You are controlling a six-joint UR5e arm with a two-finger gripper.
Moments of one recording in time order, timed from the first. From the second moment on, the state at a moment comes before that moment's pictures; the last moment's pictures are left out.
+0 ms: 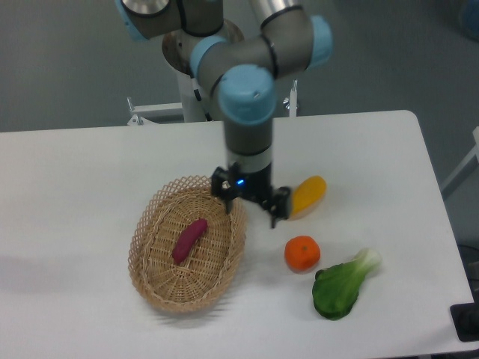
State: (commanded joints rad) arm 2.27 -1.90 -1.74 -0.92 1.48 0.76
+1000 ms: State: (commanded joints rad) arm 2.16 -2.01 -1.81 -0.83 1.52 0.68
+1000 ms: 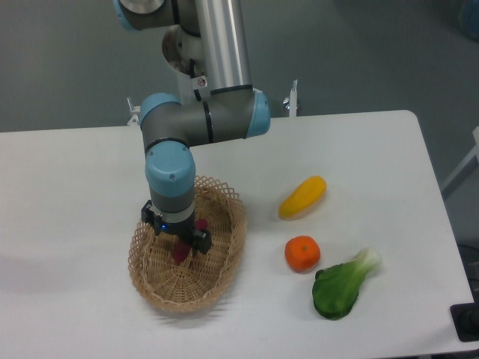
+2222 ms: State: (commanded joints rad) arm 2.16 -2.01 -1.81 -0.82 1.55 0.70
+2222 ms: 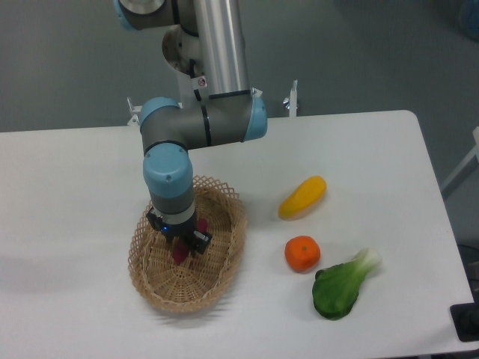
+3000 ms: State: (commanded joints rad) arm 2.27 -1.90 -1.74 -0.85 1.54 0.90
